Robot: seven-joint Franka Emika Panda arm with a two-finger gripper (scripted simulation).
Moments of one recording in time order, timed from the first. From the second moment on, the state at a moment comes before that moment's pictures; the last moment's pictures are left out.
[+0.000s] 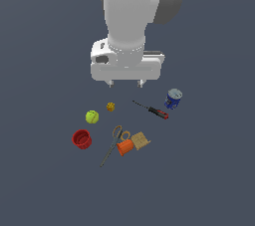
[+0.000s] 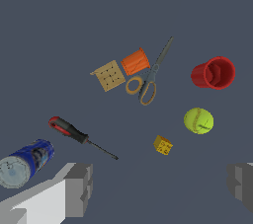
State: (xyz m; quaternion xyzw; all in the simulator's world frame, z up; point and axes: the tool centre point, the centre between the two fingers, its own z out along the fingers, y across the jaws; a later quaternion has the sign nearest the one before) arm -0.005 -0.006 0.294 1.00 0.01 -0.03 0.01
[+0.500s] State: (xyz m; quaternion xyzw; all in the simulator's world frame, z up) arm -0.002 0.007 0.300 1.00 0.02 -0.03 0.02
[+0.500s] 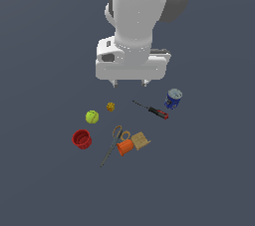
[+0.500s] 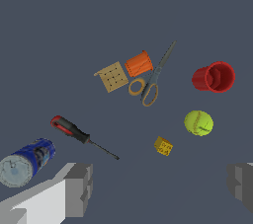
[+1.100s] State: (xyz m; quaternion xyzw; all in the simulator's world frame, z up) arm 0.001 0.010 0.296 1.00 0.01 -0.03 0.02
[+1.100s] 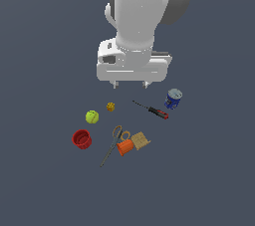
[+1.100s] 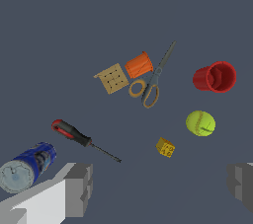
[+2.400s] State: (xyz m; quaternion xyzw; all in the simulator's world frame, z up) arm 0.054 0.039 0.185 0.97 -0.25 -0.02 0.00
